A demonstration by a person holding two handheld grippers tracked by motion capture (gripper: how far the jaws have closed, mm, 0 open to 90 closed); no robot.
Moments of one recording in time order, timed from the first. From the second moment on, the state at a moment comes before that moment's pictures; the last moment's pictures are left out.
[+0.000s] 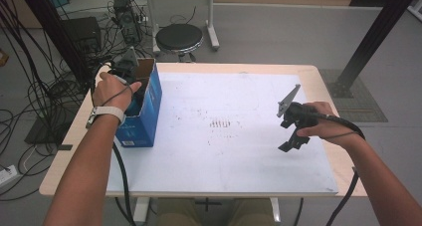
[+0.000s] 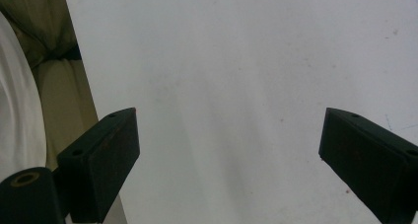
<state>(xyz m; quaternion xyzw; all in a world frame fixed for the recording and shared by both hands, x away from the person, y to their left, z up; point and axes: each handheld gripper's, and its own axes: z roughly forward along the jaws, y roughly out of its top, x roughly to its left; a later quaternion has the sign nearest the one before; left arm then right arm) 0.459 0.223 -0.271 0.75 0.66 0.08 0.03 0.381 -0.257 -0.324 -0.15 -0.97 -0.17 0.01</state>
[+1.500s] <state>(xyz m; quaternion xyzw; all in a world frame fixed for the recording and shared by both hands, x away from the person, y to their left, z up) 0.441 0.237 -0.213 0.77 0.63 0.06 0.10 0.379 -0.254 -0.321 -0.15 -0.97 -0.17 0.01</state>
